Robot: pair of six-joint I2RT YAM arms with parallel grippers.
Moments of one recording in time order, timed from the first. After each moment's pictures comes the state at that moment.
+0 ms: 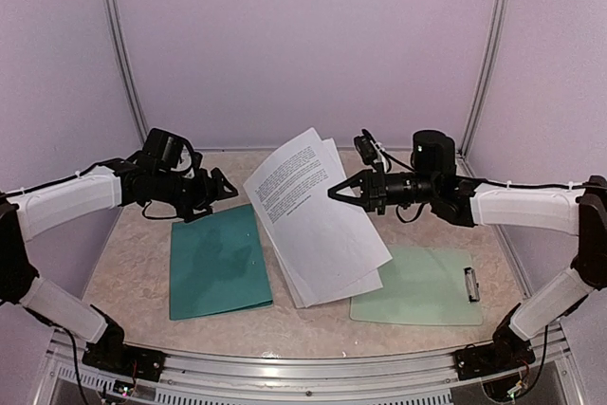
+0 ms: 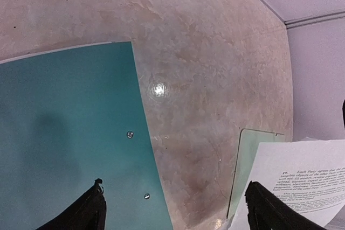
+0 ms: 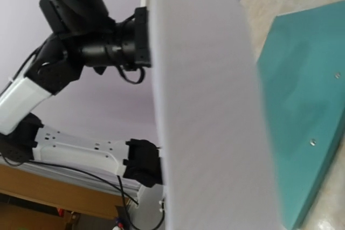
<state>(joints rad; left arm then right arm) -0.44 1.40 1.02 -0.39 0.27 -0.74 0.65 1.48 0.93 0.35 -0.82 0.93</state>
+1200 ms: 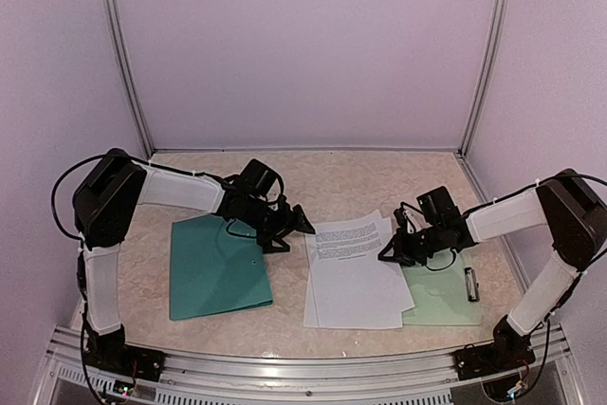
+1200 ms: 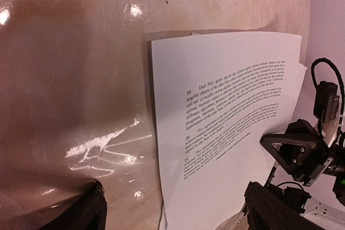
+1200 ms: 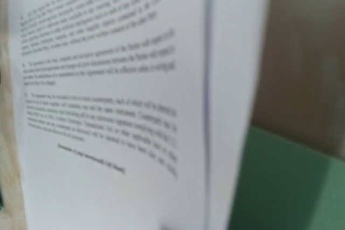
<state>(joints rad) -0.70 2.05 1.32 -0.20 0.47 -0.94 0.44 1.63 0.67 0.03 -0.48 0.61</state>
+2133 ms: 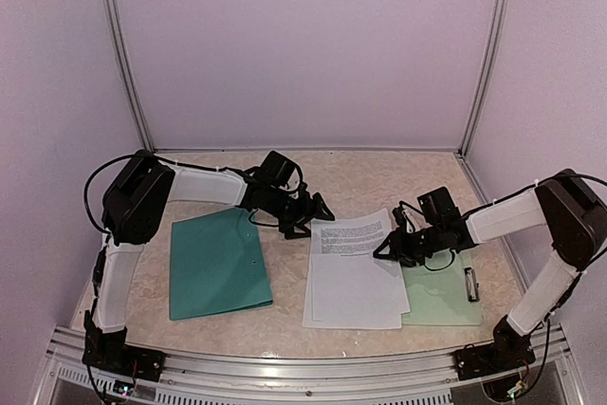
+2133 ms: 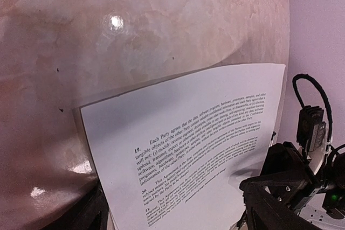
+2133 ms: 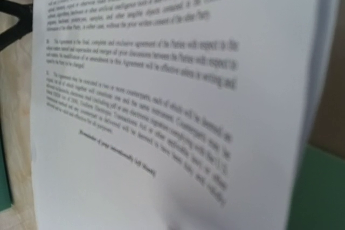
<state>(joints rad) -0.71 2.26 1.59 -0.18 0.49 -0.91 0.44 1.63 0.65 0.08 -0.51 0.61</state>
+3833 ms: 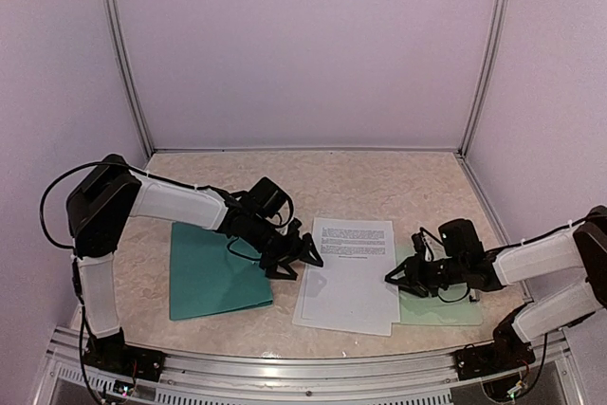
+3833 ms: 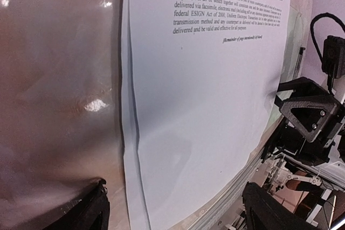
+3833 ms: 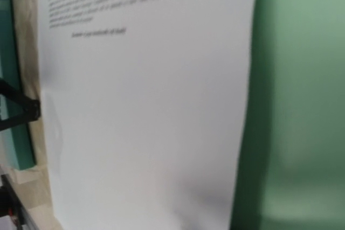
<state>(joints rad) -0.82 1.99 1.22 -0.26 0.57 -0.89 0.51 1.33 0.30 0.24 -0.48 0.86</state>
